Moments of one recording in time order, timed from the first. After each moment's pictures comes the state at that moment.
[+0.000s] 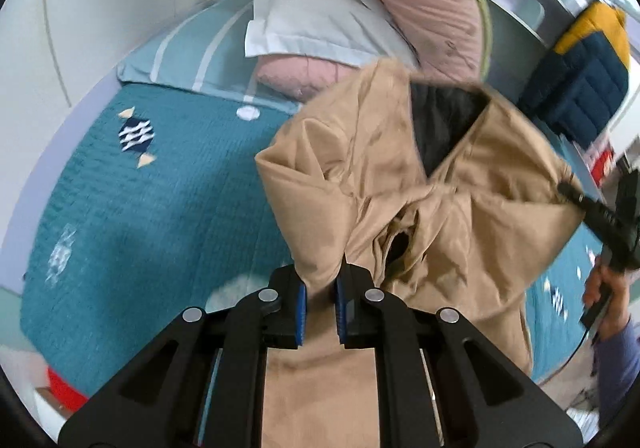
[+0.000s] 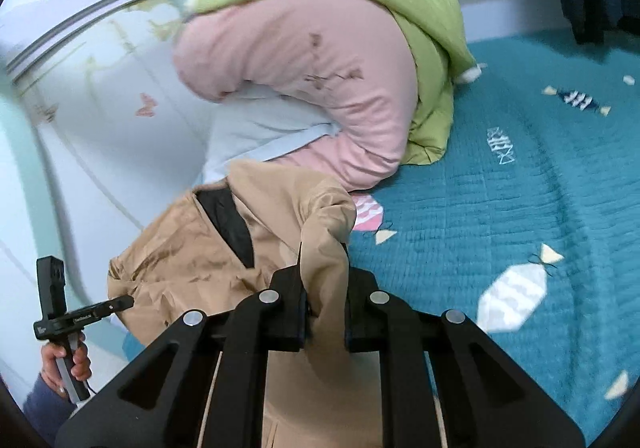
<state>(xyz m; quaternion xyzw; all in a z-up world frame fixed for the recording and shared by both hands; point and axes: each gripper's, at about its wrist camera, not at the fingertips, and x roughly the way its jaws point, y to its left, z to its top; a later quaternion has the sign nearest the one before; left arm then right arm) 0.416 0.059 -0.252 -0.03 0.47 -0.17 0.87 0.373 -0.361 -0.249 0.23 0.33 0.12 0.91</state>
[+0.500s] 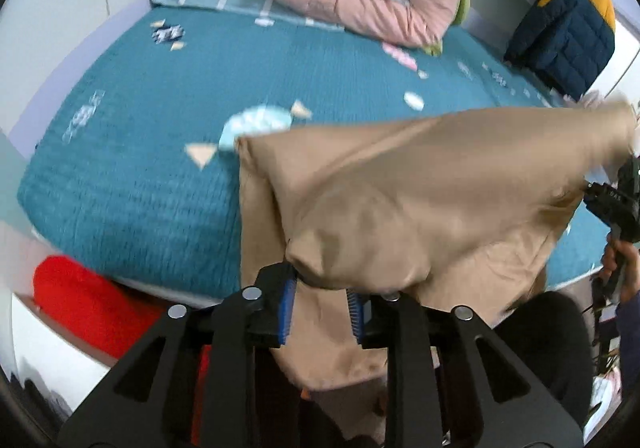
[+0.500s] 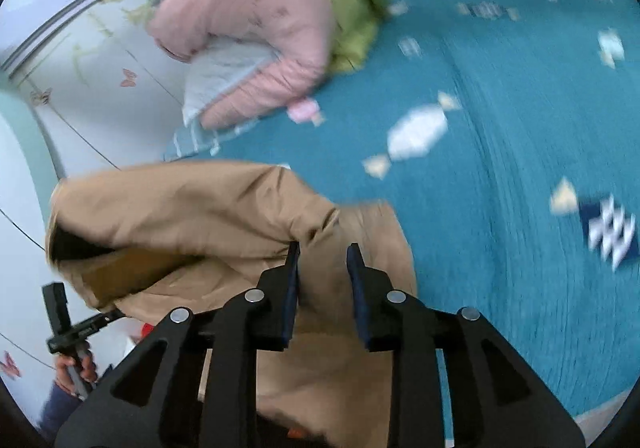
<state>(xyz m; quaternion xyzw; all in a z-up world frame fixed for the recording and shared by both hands) 0.246 0.107 -0.327 -0.02 0.51 -0.17 0.84 0.202 -0.394 -0.323 0.29 0.44 0.07 0.85</state>
